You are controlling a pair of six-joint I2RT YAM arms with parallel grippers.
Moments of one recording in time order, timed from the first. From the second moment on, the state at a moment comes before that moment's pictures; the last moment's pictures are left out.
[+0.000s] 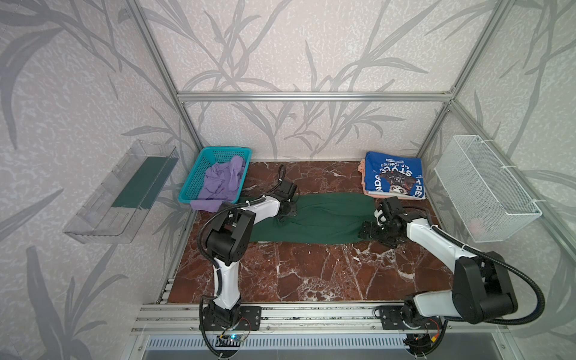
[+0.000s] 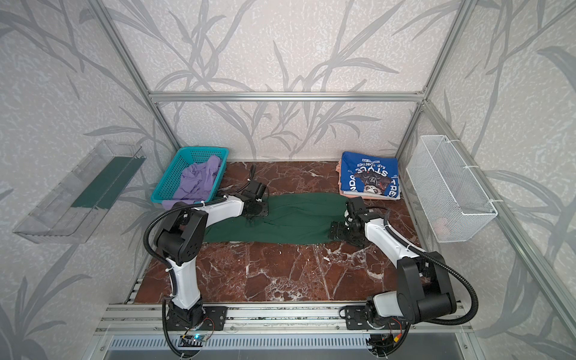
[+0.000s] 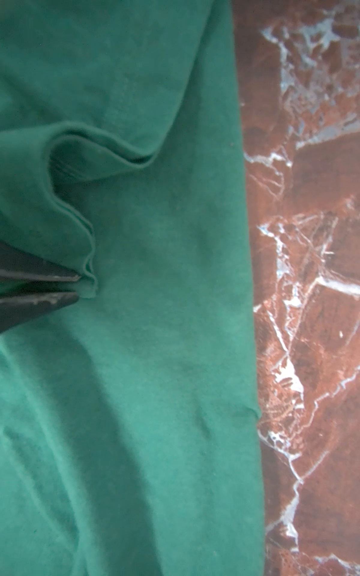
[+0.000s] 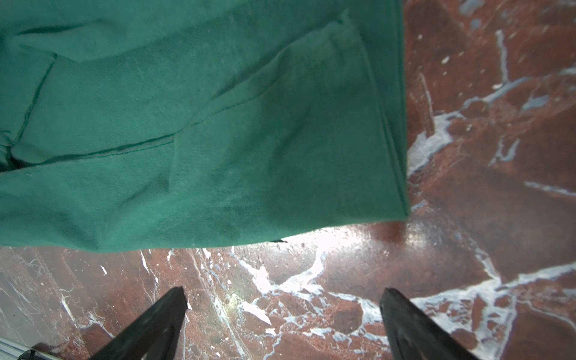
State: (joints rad) left arm -0.43 1.97 1.26 -0.36 -0.13 -0.44; right arm 0.21 1.39 0.82 -0.69 -0.24 0.46
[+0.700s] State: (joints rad) left arm -0.53 1.97 1.34 -0.40 -0.15 -0.38; right arm 0.21 1.39 0.82 -0.70 -0.22 0.46
